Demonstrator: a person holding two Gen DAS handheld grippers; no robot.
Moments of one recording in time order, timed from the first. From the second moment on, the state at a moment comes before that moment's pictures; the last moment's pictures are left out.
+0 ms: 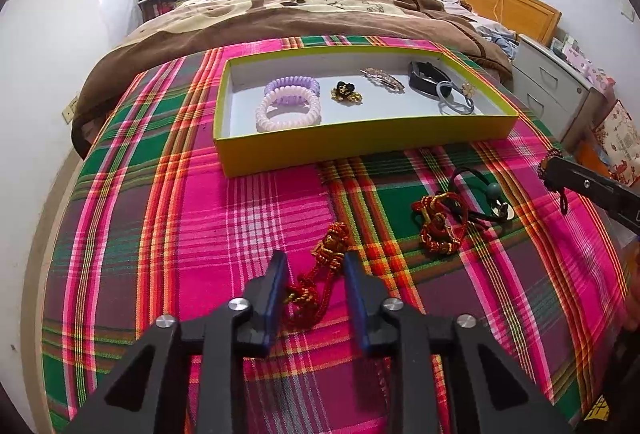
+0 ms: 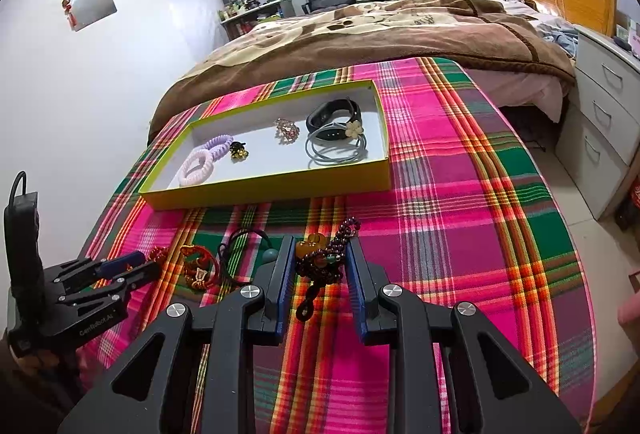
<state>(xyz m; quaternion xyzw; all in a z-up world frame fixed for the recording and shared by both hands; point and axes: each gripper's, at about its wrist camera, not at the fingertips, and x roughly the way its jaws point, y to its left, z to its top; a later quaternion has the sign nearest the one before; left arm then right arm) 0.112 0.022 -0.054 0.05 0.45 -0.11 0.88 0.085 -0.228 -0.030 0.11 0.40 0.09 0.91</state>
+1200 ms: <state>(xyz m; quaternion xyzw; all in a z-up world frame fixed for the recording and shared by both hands) 0.110 0.028 0.001 0.02 0.39 -0.11 0.92 0.092 -0.219 -0.003 0.09 0.37 0.11 0.92</state>
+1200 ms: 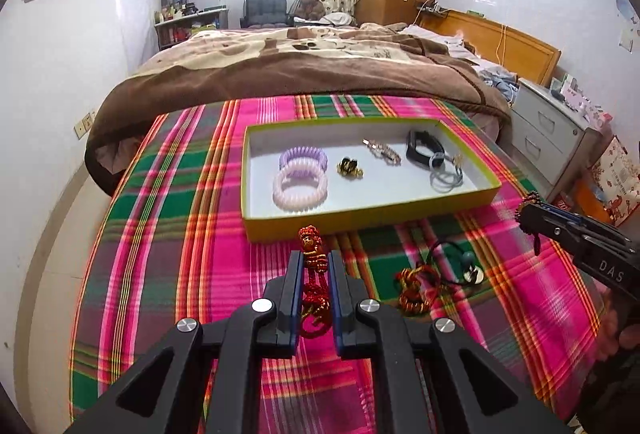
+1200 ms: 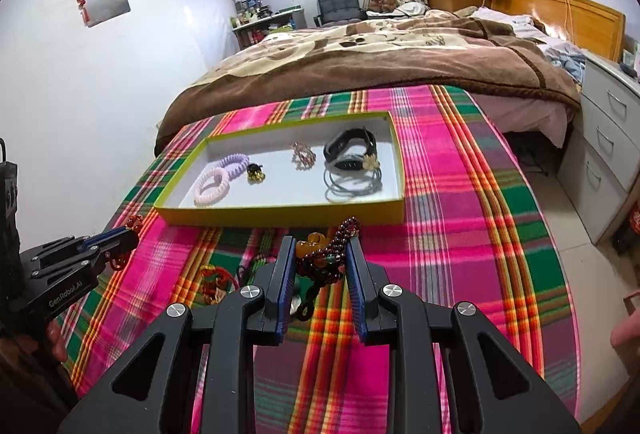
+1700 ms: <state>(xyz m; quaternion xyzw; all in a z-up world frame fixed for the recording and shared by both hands) 0.167 0.030 0.014 -0.01 0.38 -0.11 0.92 0.146 -0.193 0.005 0.05 0.37 0.14 0.92</state>
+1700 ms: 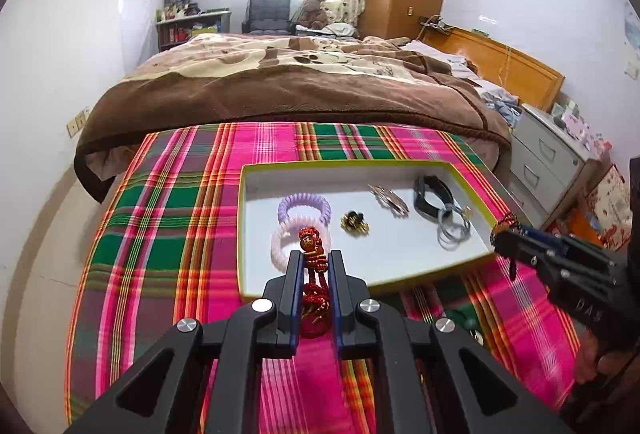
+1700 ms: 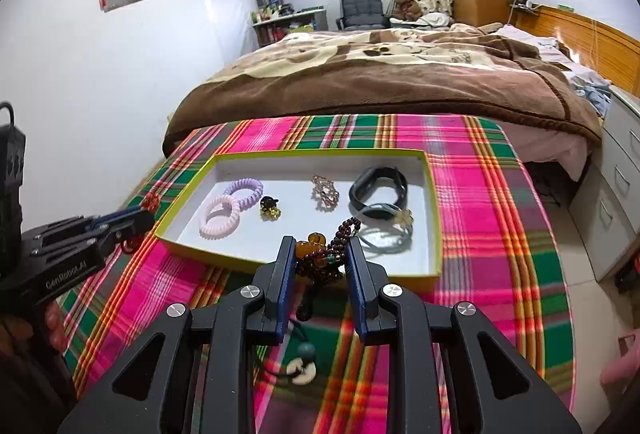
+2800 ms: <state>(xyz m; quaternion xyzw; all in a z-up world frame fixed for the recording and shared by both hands) 0.233 0.025 -0.039 -0.02 0.44 -0.10 0.89 0.220 -0.157 -0.046 -0.03 0.43 0.14 0.89</state>
